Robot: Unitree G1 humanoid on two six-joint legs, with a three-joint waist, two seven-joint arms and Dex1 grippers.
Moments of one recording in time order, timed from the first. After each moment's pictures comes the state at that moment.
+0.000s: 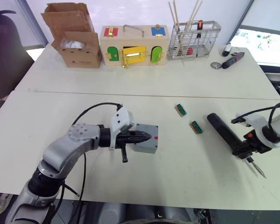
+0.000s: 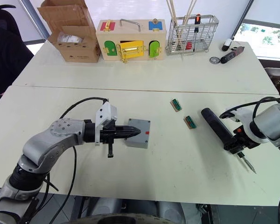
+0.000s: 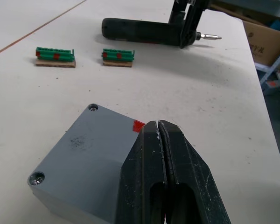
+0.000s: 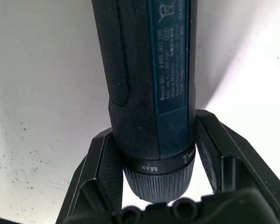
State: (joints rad) left arm -0.37 0.58 -0.22 -0.47 -0.56 0.75 -0.88; right arm -0.61 -1.26 0.44 0.02 0.22 1.38 1.16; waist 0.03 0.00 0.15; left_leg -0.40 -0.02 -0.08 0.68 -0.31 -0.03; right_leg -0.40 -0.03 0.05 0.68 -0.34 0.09
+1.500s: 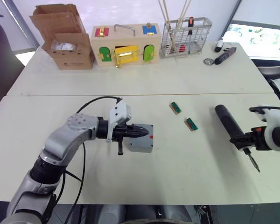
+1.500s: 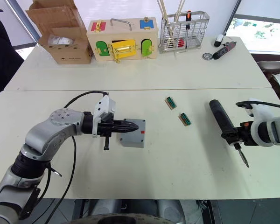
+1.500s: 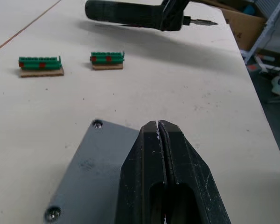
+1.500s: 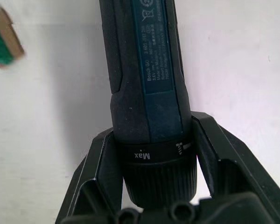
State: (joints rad) left arm -0.45 0.59 -0.22 -0.35 -0.51 0.69 -1.00; right arm -0.36 -1.33 -0.03 -0.04 1.13 1.44 0.25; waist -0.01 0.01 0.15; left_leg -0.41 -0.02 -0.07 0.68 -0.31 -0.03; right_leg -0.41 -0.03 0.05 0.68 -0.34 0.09
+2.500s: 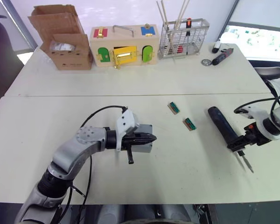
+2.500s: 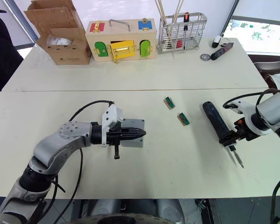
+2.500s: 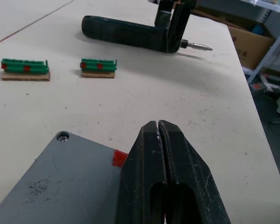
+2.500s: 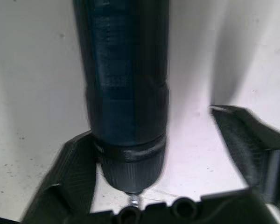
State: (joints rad) left arm -0.35 0.50 -0.26 -0.45 -0.51 0.72 -0.85; right arm -0.82 -1.26 0.66 0.26 0.28 1.29 1.19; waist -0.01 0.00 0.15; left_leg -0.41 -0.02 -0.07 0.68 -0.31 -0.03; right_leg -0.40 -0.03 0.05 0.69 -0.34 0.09
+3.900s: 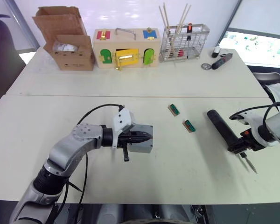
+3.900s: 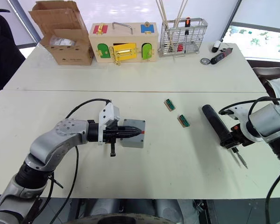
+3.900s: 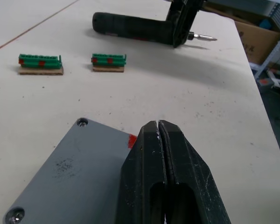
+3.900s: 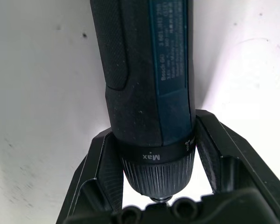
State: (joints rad) left arm -0.40 0.55 -0.24 -0.37 -0.51 0.70 -0.90; right arm -0.60 -1.13 0.32 0.10 0.17 1.44 1.09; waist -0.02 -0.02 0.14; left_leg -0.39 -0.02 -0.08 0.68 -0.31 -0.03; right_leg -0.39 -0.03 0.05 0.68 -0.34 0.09
